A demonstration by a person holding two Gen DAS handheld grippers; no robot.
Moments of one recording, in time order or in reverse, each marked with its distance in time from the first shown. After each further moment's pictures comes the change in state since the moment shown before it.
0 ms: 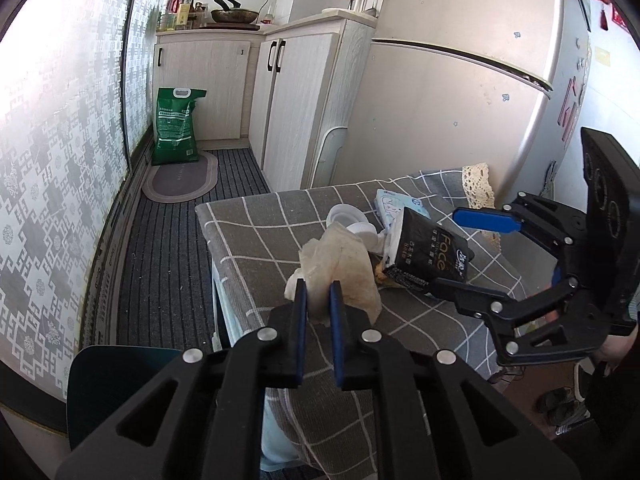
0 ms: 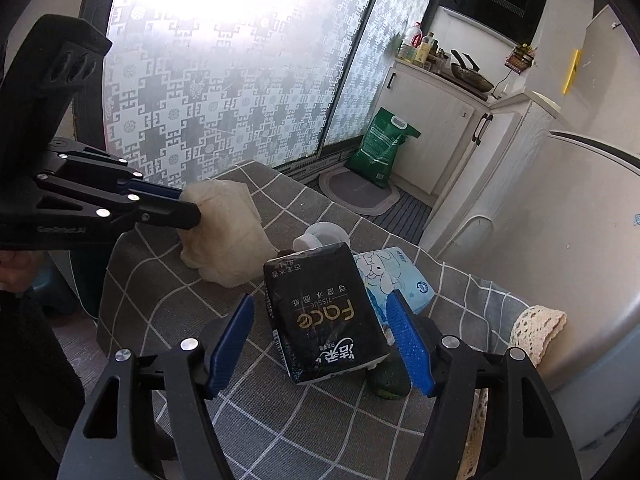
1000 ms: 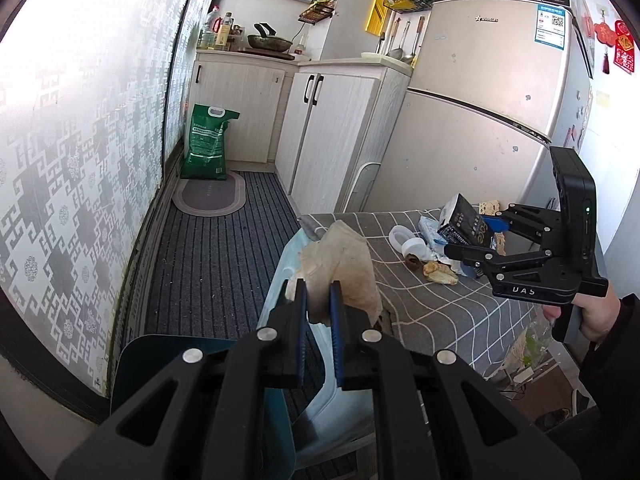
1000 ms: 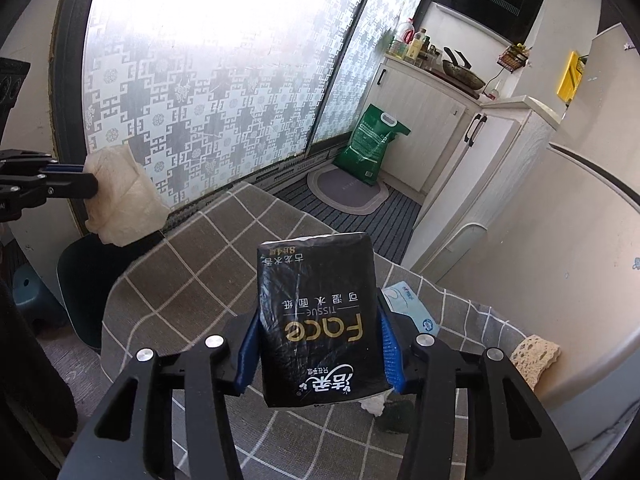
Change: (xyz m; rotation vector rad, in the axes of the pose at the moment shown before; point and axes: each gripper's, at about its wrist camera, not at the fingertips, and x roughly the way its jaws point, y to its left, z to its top) left arm -0.076 0.067 -0.024 -0.072 -0.120 0.045; right arm 0.010 0.016 0.042 0.016 0.025 -0.058
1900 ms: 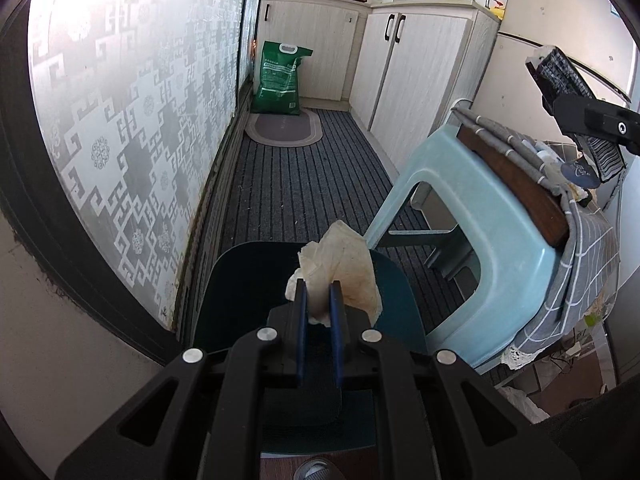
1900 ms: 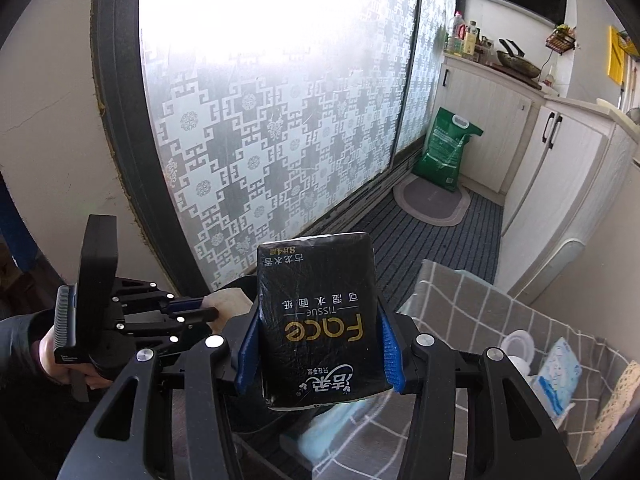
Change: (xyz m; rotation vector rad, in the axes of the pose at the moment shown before) left arm 0.016 0.105 -0.072 -0.057 0.217 0.215; right arm 0.013 0.117 0.084 0.099 0.005 0.282
